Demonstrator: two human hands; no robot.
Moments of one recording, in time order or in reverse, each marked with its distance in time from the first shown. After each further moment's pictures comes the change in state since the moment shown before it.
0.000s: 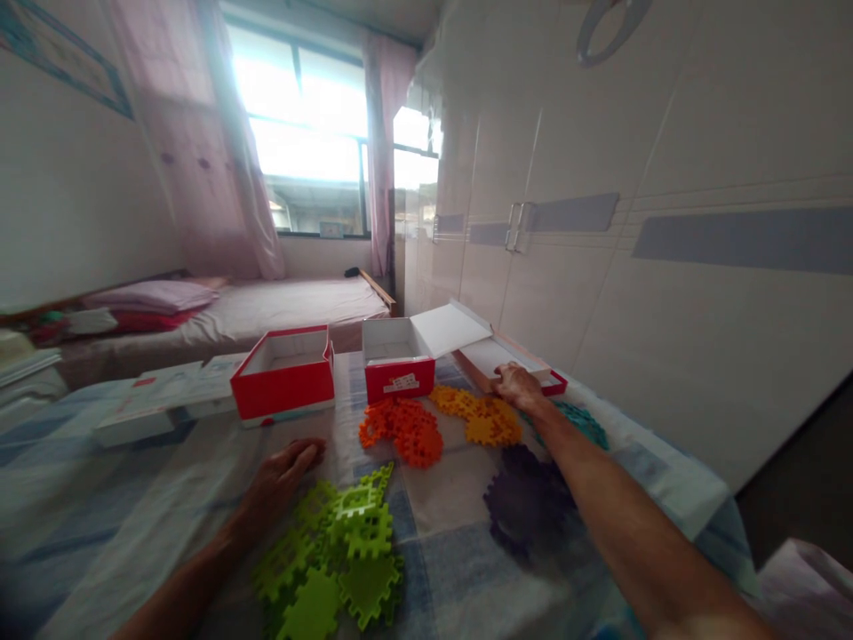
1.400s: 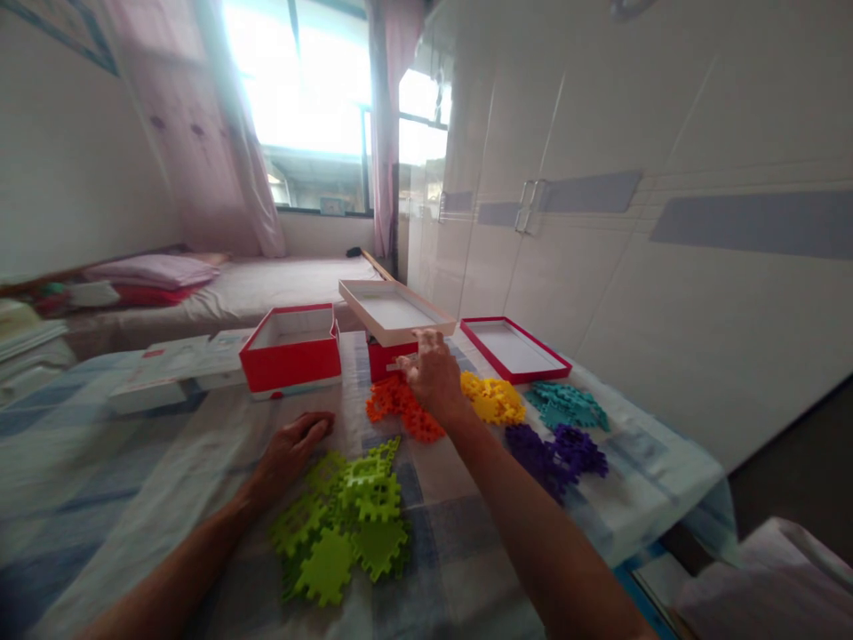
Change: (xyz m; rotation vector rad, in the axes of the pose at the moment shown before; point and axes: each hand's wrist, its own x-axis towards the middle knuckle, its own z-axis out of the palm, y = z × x) left_hand -0.002 0.008 -0.002 0.084 0.011 0.054; right_hand -0.067 -0.172 -0.015 0.369 0.348 -0.297
